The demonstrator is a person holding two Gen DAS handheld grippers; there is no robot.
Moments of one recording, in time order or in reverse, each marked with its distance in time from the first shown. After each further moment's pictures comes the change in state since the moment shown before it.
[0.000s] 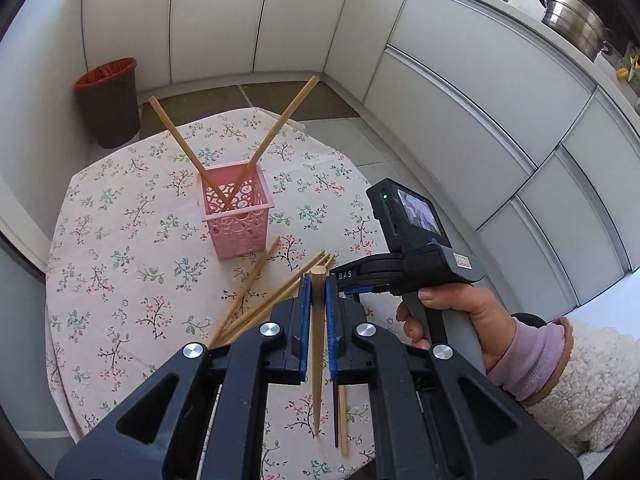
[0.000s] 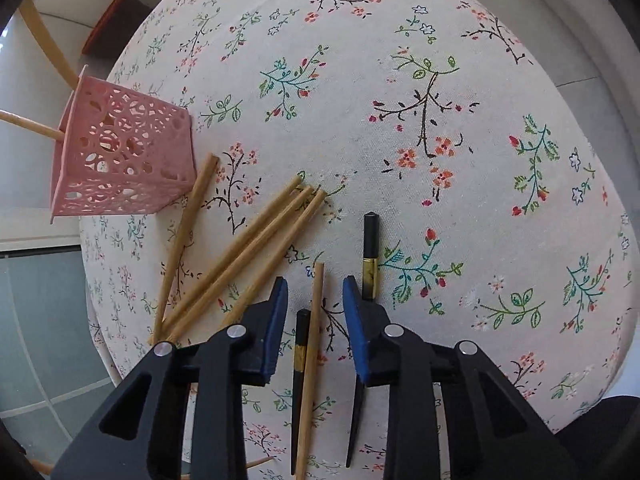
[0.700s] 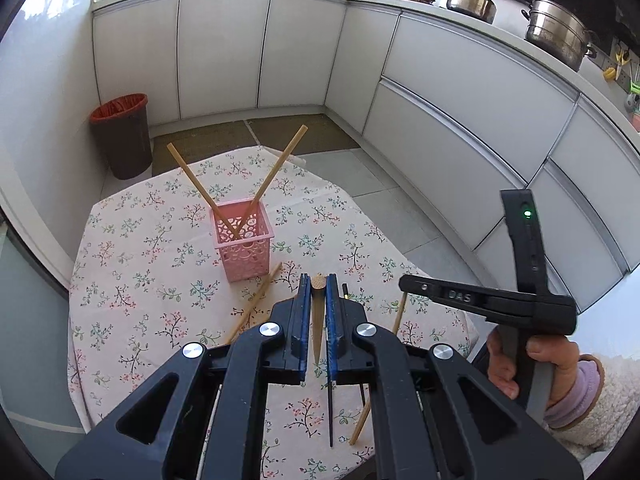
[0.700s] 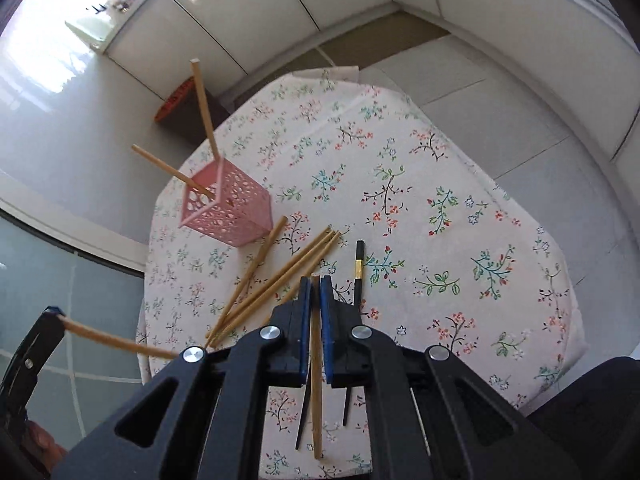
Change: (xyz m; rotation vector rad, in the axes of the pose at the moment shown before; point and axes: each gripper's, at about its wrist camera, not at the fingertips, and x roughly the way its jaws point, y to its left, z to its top) left arm -0.054 -0.025 -0.005 0.033 -0.130 0.039; right arm -0.151 -0.036 -0.096 -0.048 -0.442 0.196
